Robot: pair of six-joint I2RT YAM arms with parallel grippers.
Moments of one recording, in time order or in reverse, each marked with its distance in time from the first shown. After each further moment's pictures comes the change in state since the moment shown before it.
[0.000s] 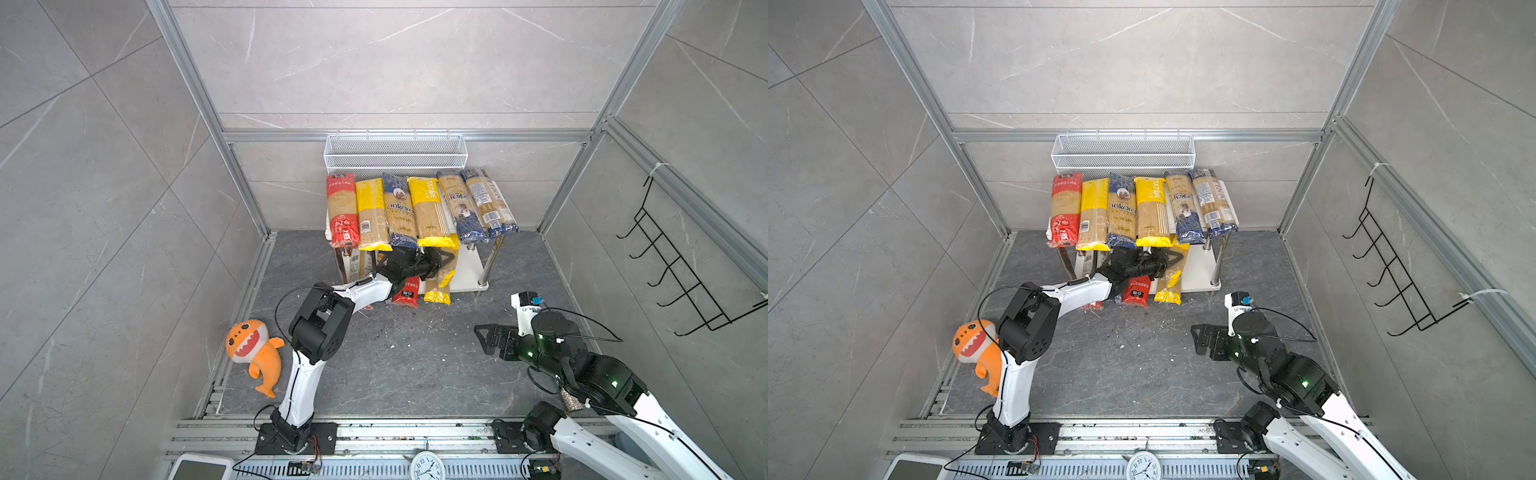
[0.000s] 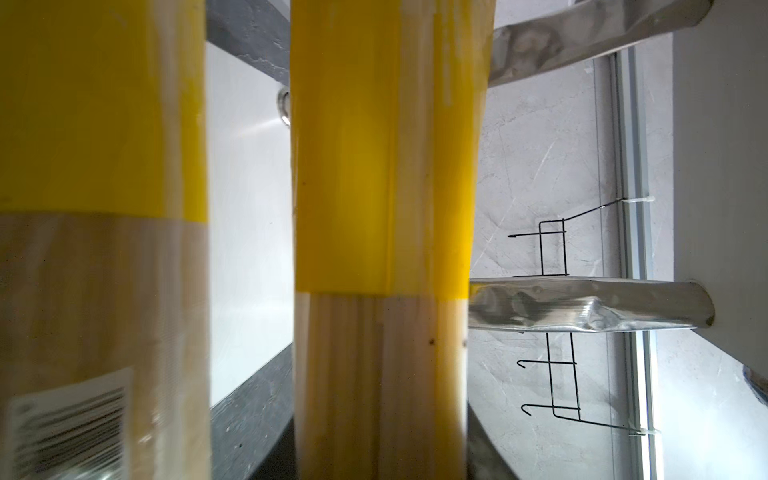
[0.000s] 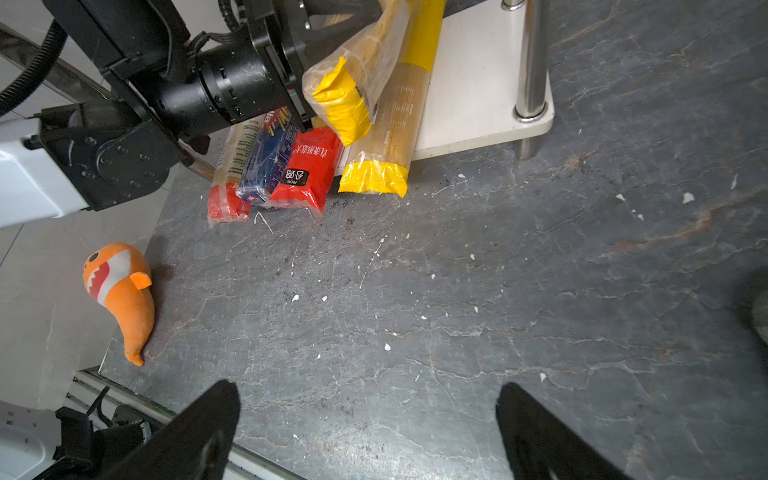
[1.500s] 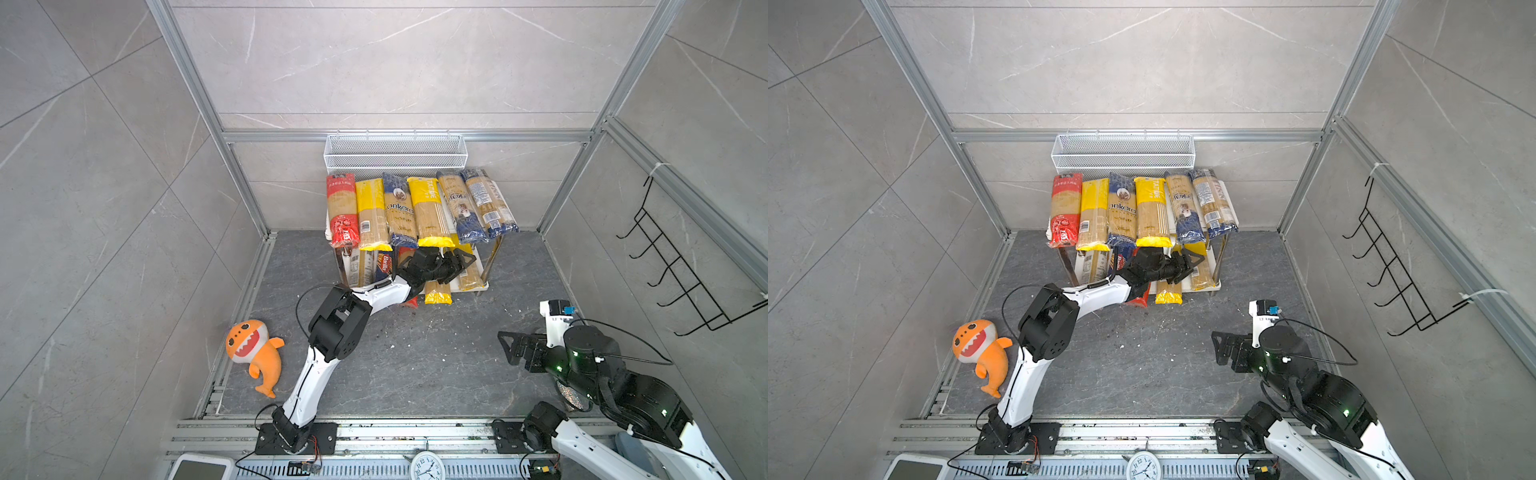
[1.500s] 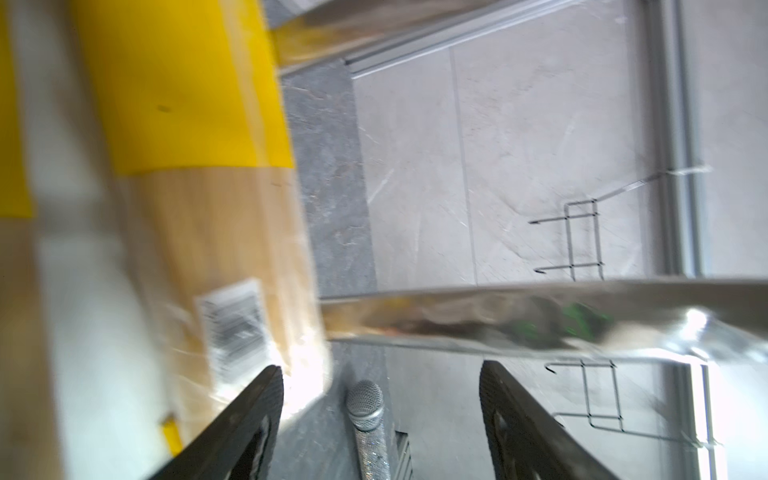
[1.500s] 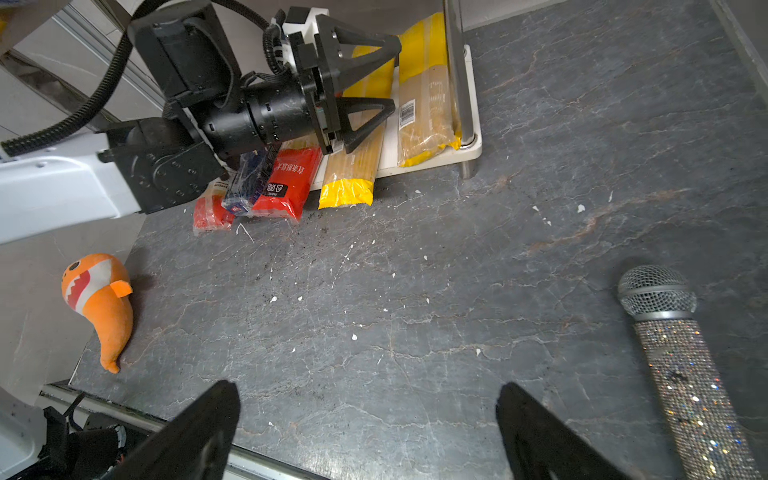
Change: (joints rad) left arm -0.105 0.083 0.125 -0.043 -0.074 0.040; right arm 0.000 -0.113 0.125 -0.226 0.098 -0.029
